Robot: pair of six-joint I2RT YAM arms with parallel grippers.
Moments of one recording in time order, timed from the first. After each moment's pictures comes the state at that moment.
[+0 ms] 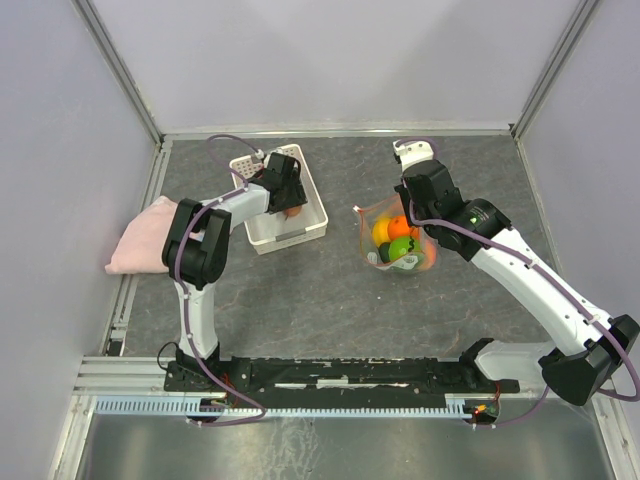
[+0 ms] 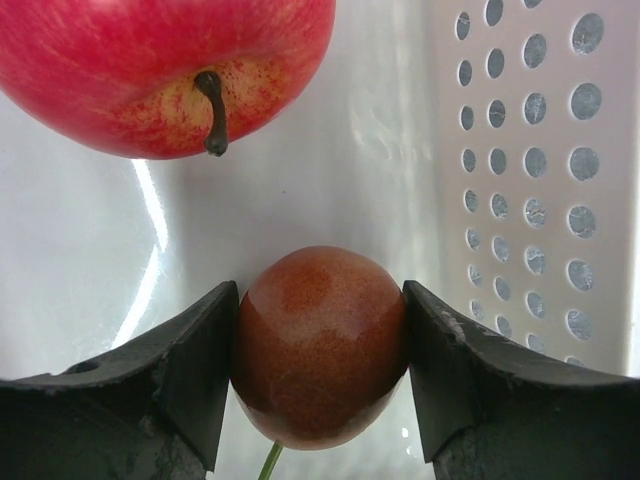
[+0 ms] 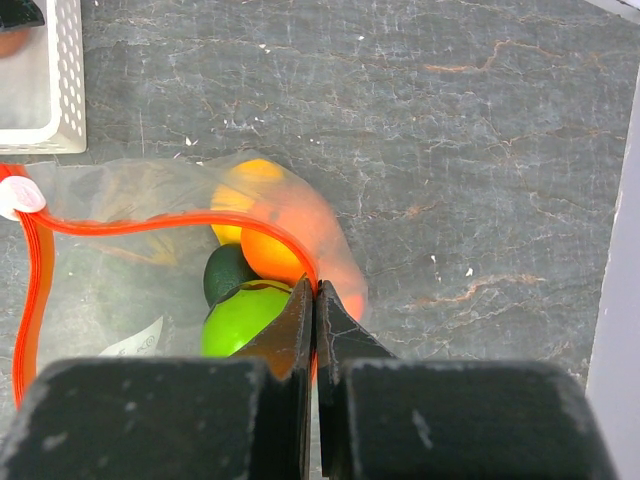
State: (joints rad) left arm -0.38 2.06 1.42 -0.23 -0.18 -0.57; right arm 0.65 1.25 1.33 -0.76 0.46 0.09
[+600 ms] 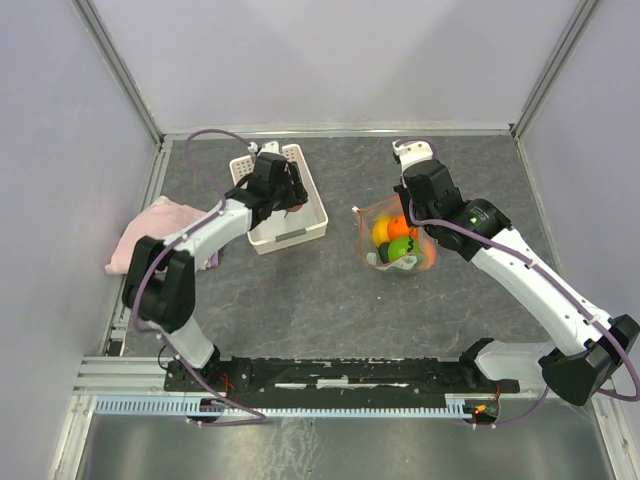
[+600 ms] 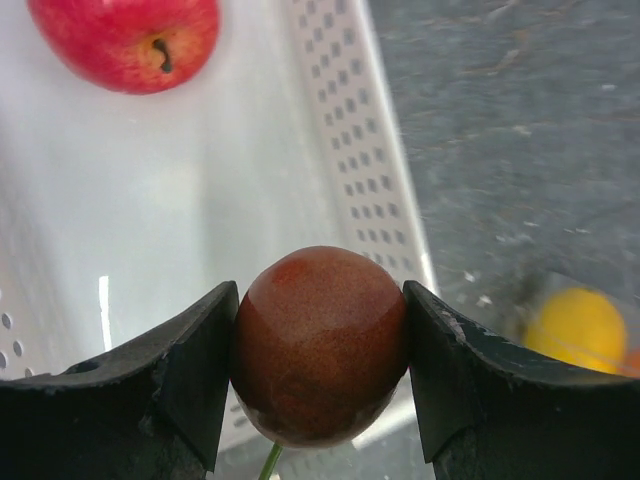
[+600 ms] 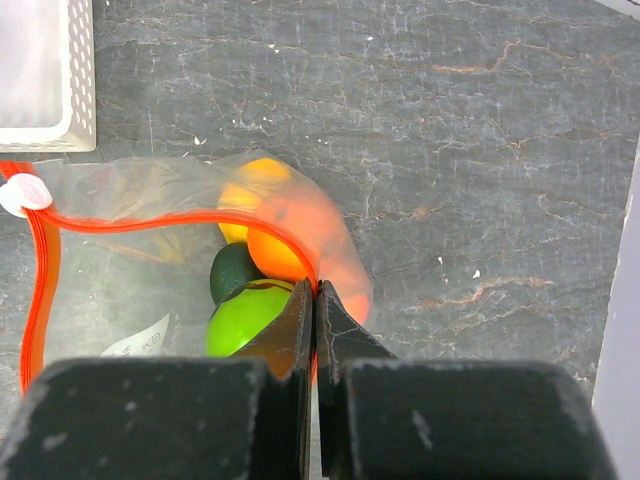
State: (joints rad) left arm -0.43 1.73 1.24 -0.22 -0.16 -0.54; right arm 0.65 1.25 1.33 -0.75 0.45 0.10
